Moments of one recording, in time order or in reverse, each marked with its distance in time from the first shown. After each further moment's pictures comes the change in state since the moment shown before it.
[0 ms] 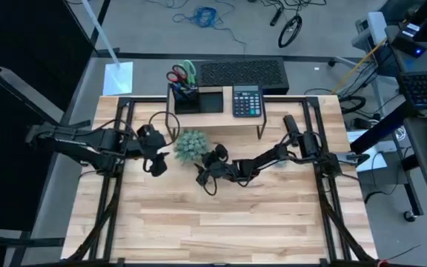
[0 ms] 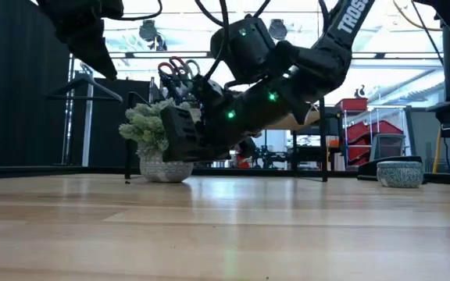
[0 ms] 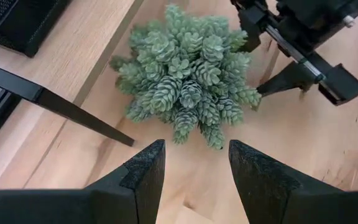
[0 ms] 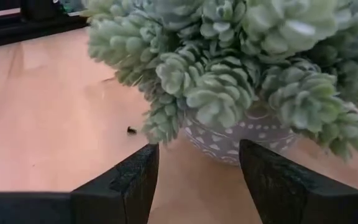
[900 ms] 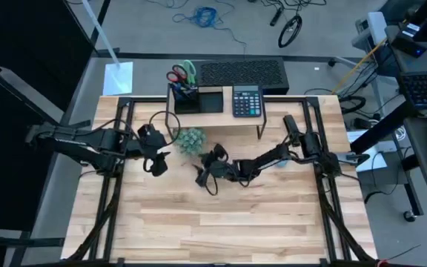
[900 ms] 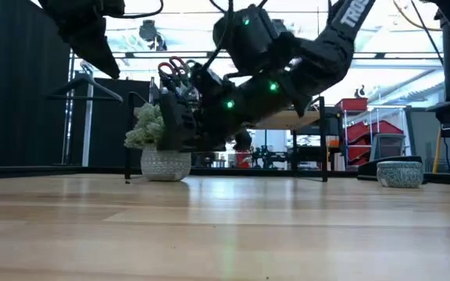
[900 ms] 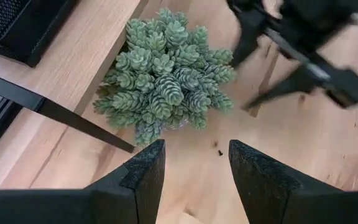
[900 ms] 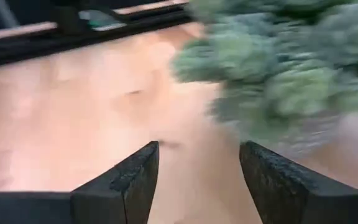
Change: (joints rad) left arm 0.000 0.000 0.000 0.023 -0.005 0.012; right arm 0.052 -0.018 0.000 0.033 -0.039 -0.002
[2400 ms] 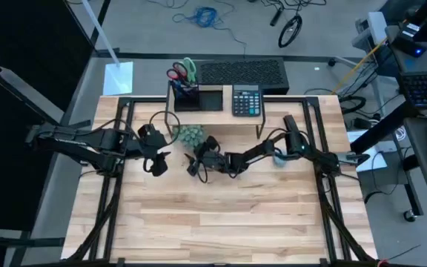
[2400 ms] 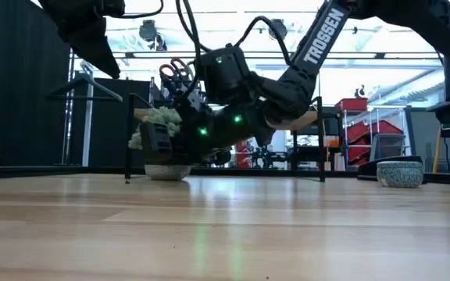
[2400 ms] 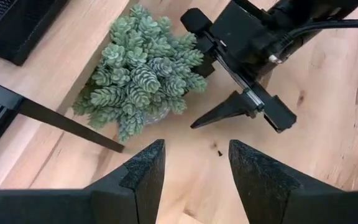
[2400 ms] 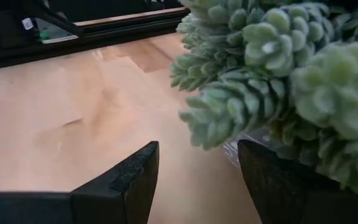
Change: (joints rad) left arm 0.000 0.000 0.000 0.003 0.001 0.000; right arm -0.149 0.182 0.161 0.104 -0.011 -0.108
